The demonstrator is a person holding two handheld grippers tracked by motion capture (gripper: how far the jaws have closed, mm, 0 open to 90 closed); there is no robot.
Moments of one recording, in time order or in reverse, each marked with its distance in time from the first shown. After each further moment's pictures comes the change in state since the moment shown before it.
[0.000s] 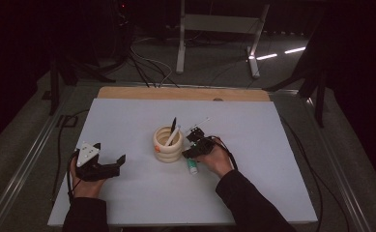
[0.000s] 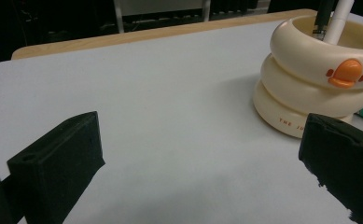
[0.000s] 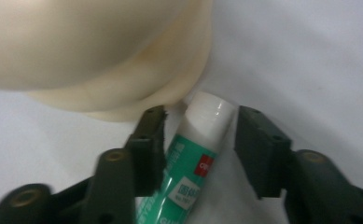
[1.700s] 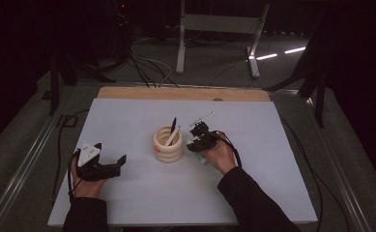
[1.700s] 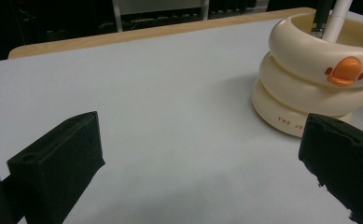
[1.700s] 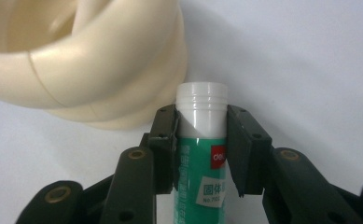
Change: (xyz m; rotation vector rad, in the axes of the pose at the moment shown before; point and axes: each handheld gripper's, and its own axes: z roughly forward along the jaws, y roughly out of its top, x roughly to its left) left arm -0.001 0.000 0.001 0.004 -0.005 0.004; right arm -0.004 0.008 -0.029 -0.056 -0.045 -0.016
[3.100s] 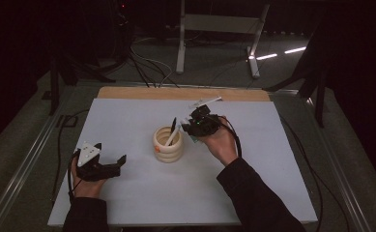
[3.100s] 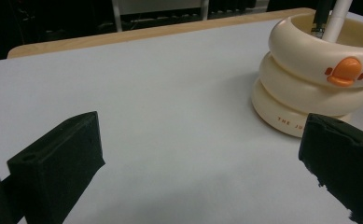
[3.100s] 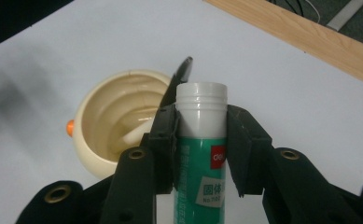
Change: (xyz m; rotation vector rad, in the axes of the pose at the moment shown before) left arm 0.000 0.000 0.000 0.000 -0.002 -0.003; right arm 0.014 0.038 -0.061 -0.249 0.003 -0.053
